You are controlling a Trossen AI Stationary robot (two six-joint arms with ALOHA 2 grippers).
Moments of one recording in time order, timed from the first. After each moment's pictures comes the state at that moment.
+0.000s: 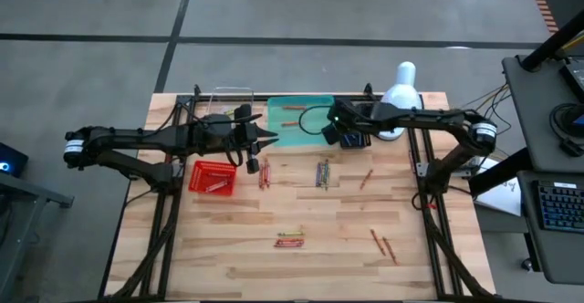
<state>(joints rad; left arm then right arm) 0.09 1.14 0.91 -0.07 -0.17 0.17 -0.35 1.56 1.14 -0.68 0.36 0.56</state>
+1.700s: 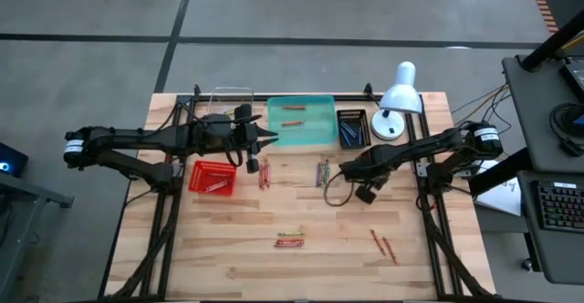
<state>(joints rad) 0.09 1.14 0.91 -0.06 -0.17 0.23 0.02 1.55 0.90 -1.07 0.04 0.60</state>
